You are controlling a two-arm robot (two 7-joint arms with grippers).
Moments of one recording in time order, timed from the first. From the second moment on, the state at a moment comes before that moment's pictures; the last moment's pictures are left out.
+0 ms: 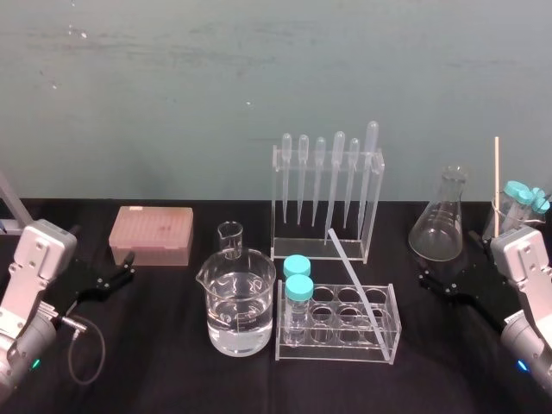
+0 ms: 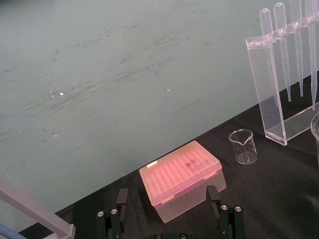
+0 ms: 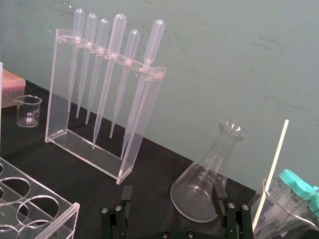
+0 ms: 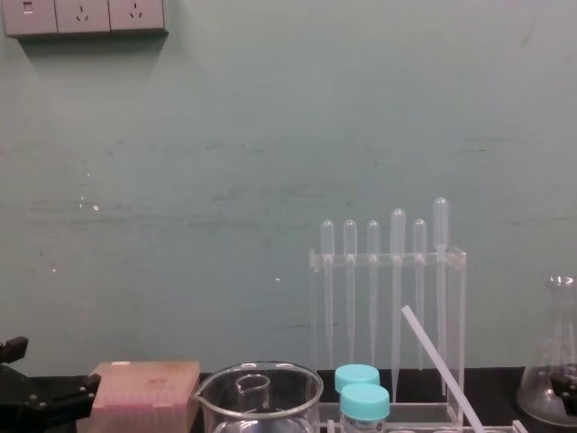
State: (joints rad) left arm -0.20 0.60 0.45 -1.41 -0.25 -0.12 0.03; right arm 0.20 0.60 -0.45 -1.41 0.25 -0.12 -0.03
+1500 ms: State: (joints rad) left arm -0.20 0.60 0.45 -1.41 -0.25 -0.12 0.03; right arm 0.20 0.60 -0.45 -1.41 0.25 -0.12 -0.03
